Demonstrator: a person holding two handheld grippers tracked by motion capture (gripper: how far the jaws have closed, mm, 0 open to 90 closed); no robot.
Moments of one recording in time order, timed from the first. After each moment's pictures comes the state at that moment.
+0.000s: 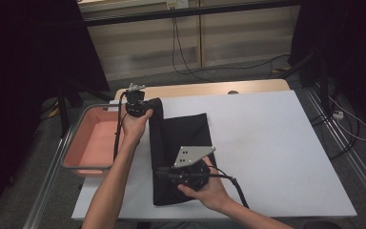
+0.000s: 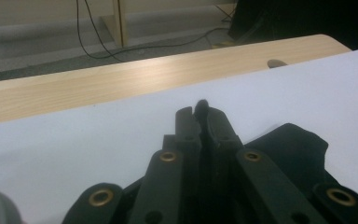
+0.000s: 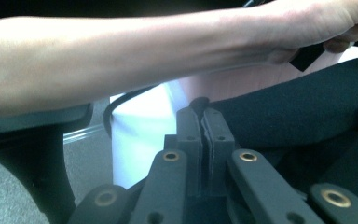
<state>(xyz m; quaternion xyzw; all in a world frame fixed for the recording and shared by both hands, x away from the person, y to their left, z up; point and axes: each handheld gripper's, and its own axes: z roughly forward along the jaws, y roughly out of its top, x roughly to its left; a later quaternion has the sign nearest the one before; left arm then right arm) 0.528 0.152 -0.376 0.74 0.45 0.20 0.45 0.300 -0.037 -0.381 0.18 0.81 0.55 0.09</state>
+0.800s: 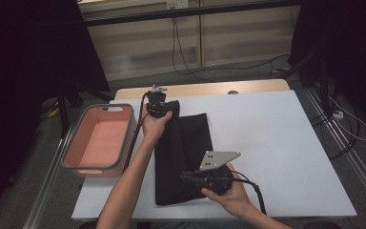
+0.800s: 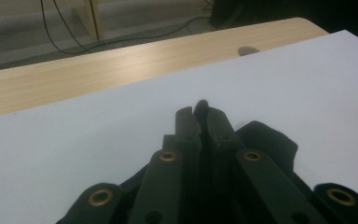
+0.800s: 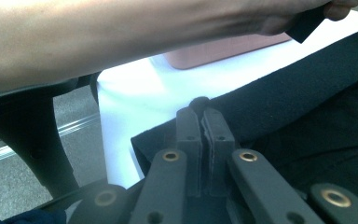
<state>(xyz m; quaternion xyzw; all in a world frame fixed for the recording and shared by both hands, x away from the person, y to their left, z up) 0.533 0.094 -0.393 0.76 0.43 0.17 0.45 0.290 -0.089 -0.404 0.23 0.81 0.53 0.08</state>
